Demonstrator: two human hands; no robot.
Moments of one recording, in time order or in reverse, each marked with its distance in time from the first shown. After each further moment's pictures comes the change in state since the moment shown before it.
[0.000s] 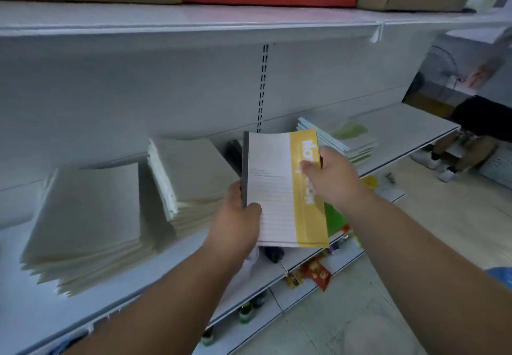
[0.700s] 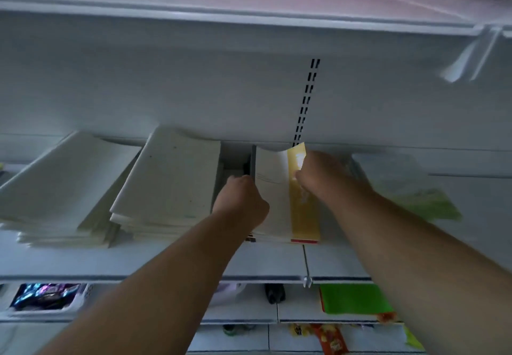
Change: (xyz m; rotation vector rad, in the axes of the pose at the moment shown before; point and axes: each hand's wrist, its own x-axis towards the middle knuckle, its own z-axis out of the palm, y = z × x) left_hand 0.186 0.018 0.090 0.734 0.326 -0.337; right_hand 0.260 0.016 0.077 -0.748 -0.446 -0.323
